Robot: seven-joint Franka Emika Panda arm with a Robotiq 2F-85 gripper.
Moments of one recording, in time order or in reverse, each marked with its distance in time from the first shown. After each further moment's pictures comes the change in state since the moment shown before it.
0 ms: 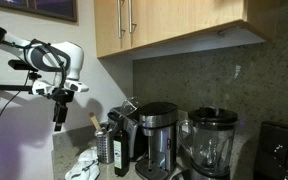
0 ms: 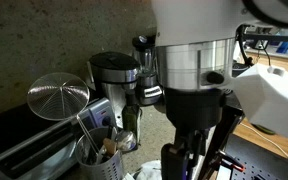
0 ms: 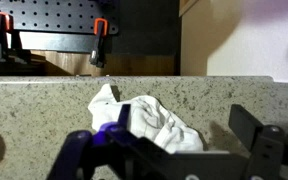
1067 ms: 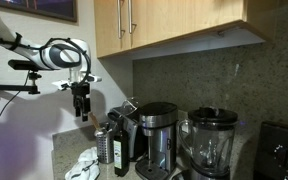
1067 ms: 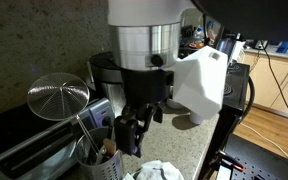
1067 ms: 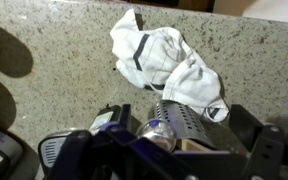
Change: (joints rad) arm -0.019 0.156 0.026 0.156 -0.230 0.151 0.000
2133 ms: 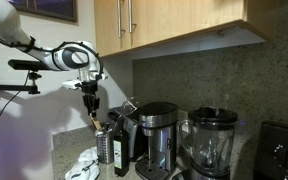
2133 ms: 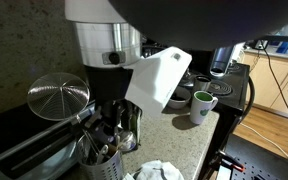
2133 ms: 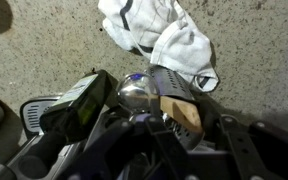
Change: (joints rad) arm 0.004 0.133 0.018 0.117 -0.046 0.094 0.000
